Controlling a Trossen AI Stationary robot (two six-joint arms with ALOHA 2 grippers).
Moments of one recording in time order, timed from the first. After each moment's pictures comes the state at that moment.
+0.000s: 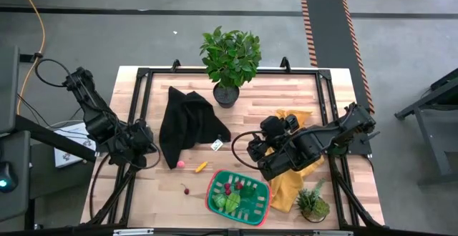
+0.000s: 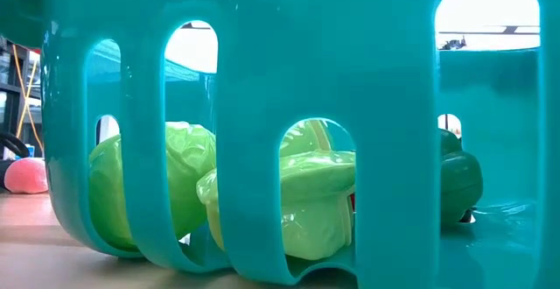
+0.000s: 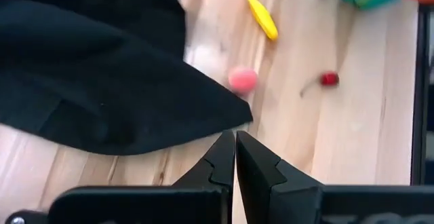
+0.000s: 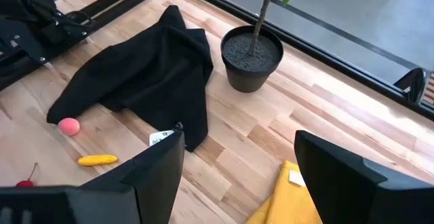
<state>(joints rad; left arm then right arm) -0.78 0.73 0.71 -1.15 -0.40 -1.09 0.49 1.81 2.03 -1.56 0.86 1.28</state>
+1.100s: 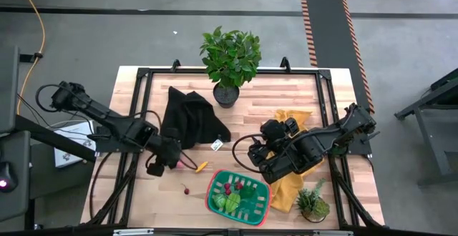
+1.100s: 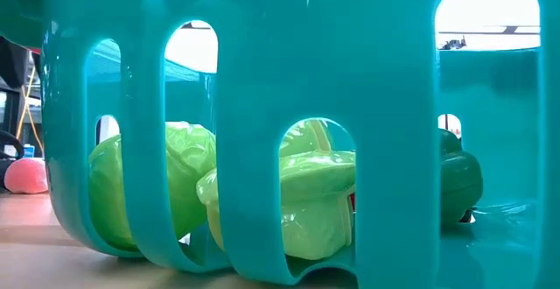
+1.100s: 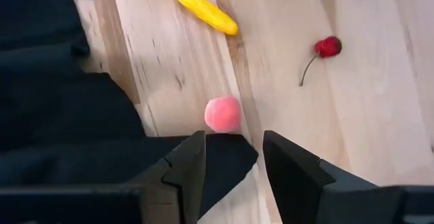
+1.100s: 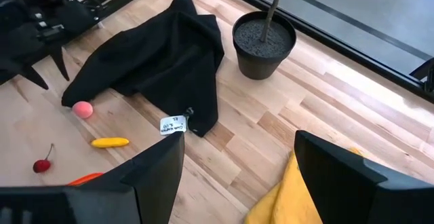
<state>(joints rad) -0.31 1.09 0.72 -0.80 0.02 -0.18 0.51 1.81 2.03 -1.55 0.81 1.29</state>
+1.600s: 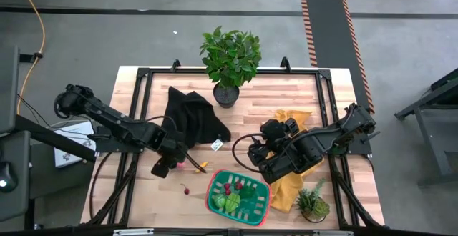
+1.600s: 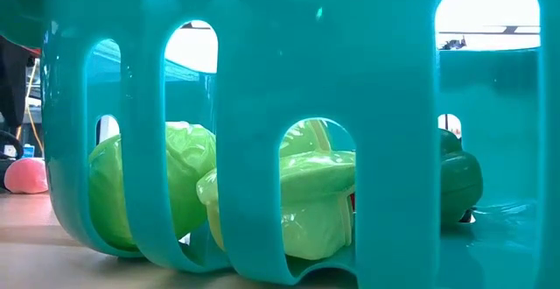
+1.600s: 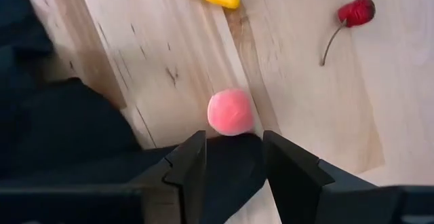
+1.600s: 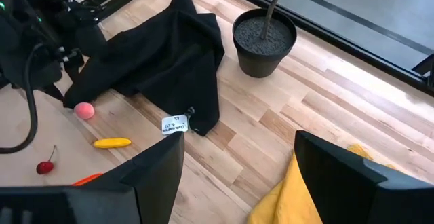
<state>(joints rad) -0.26 1.26 0.72 -0.75 0.07 -0.04 0.51 1.81 2.03 -1.55 0.80 1.30</state>
